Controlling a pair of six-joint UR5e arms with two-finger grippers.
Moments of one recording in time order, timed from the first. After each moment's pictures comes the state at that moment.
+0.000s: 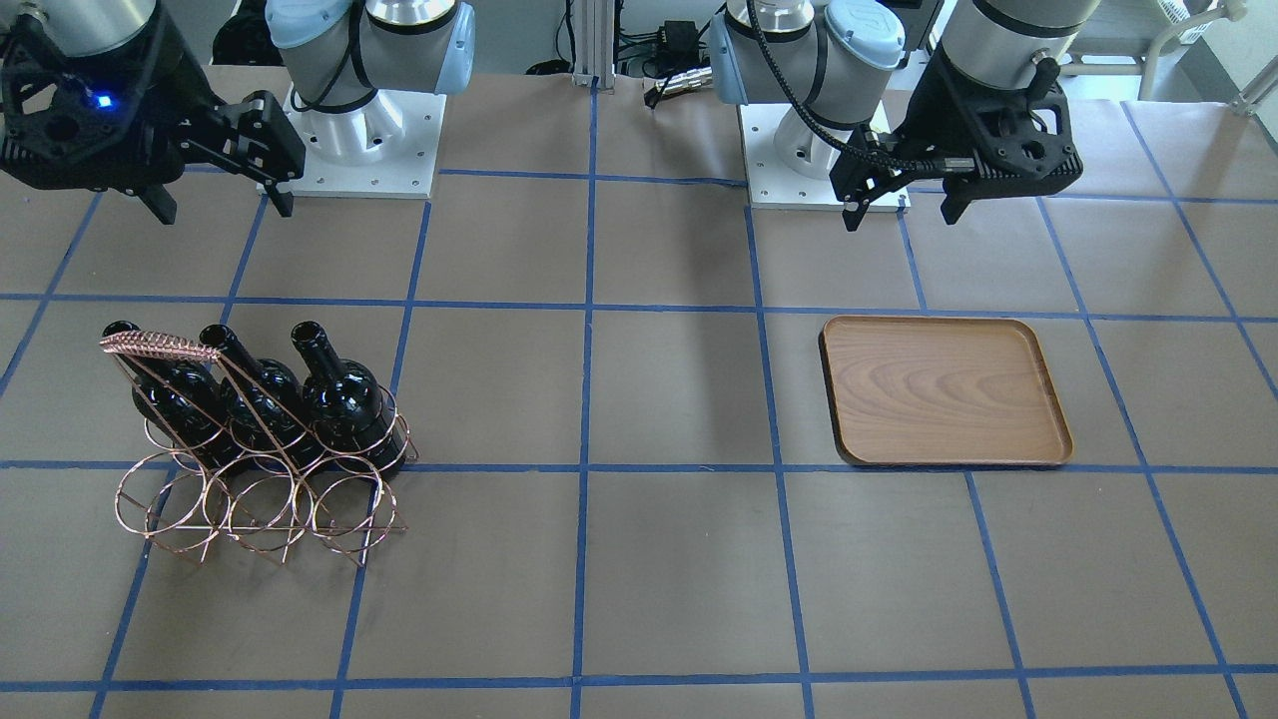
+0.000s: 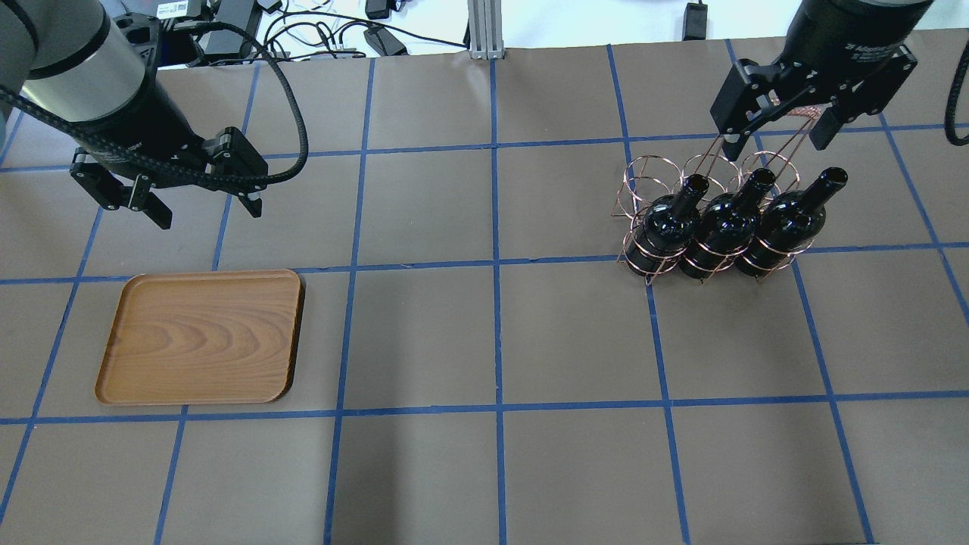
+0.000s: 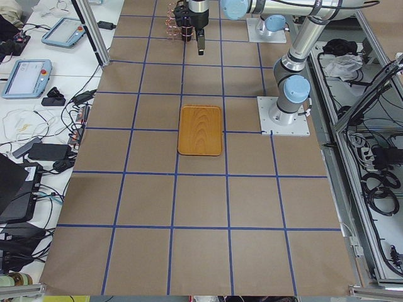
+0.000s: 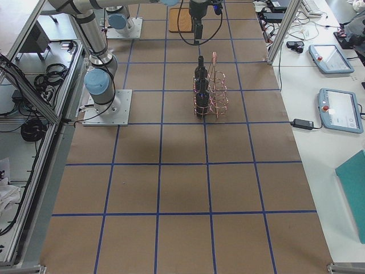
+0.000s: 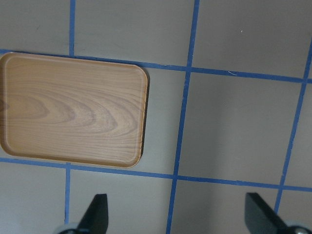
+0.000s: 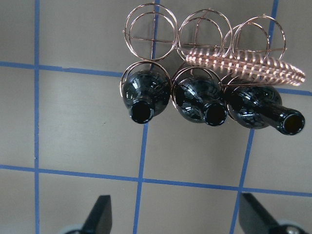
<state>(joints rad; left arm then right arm) -1.50 -1.48 -1.61 -1.66 1.59 -0.04 1.47 -1.57 1.47 -1.42 -1.57 -0.21</state>
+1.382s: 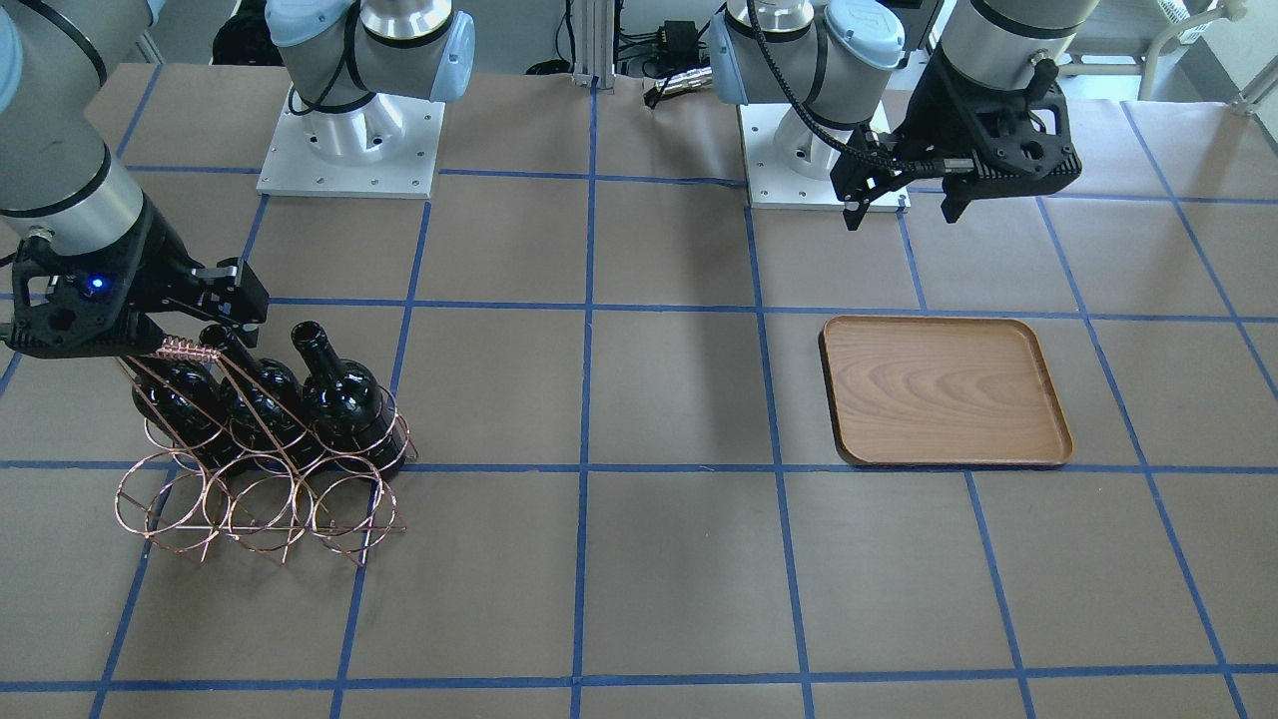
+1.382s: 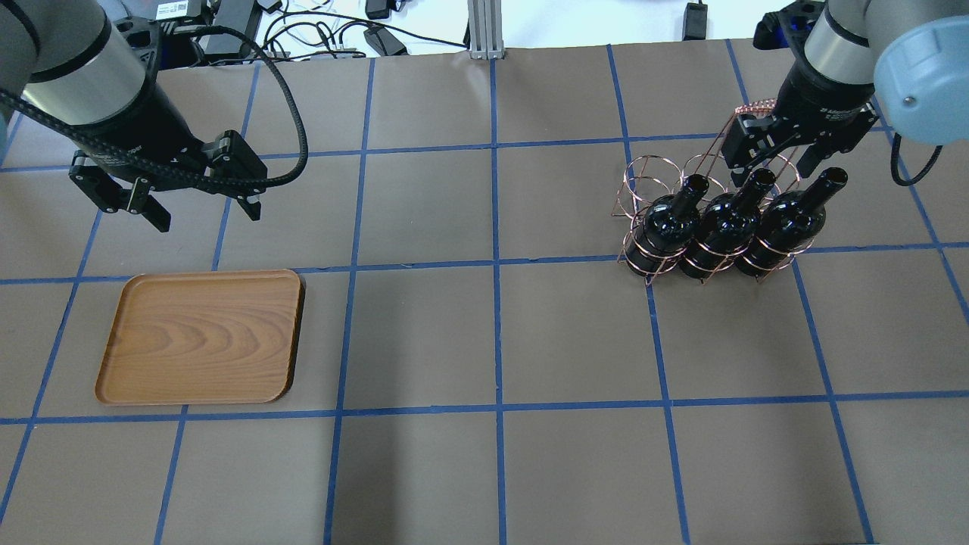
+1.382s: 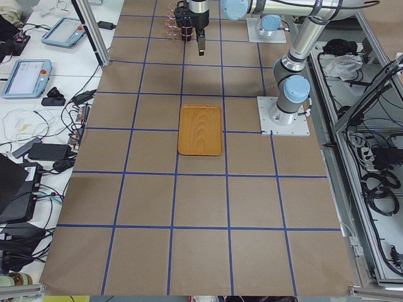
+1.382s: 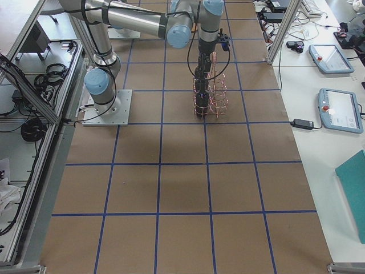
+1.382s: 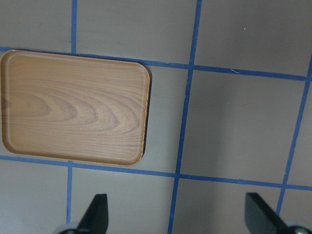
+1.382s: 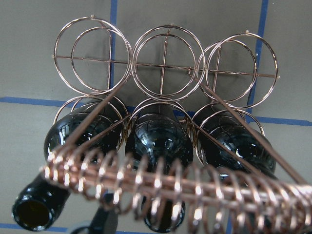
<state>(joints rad) -1.50 -1.48 -1.61 -1.66 1.59 -0.04 1.40 -1.48 1.65 -1.72 -1.60 -0.26</state>
